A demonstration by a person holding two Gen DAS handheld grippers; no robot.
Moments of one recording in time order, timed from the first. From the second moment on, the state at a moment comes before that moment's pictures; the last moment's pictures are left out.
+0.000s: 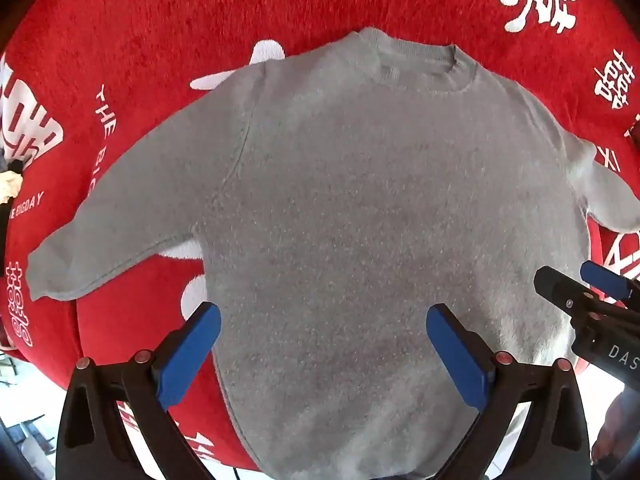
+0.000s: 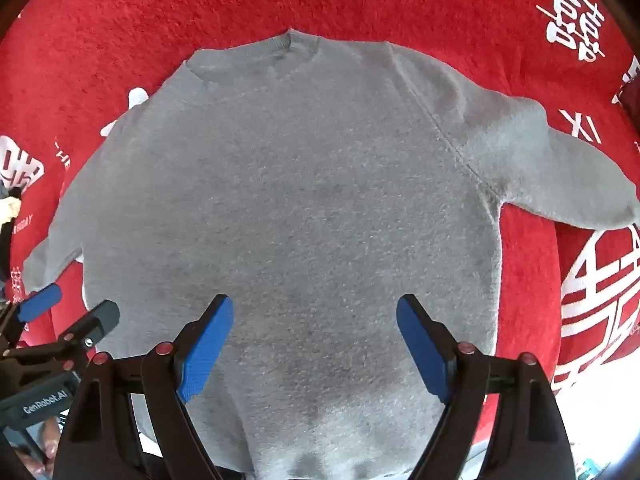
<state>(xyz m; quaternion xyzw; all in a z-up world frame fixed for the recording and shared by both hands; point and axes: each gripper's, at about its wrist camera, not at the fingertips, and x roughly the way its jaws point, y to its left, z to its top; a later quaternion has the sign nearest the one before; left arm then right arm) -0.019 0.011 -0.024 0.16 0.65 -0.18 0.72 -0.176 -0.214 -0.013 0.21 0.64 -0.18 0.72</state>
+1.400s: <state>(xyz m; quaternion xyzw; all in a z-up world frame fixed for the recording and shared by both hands) -0.028 0.032 -0.011 0.10 0.66 -0.16 0.73 -0.173 -0.184 0.005 0.18 0.66 -0.17 0.71</state>
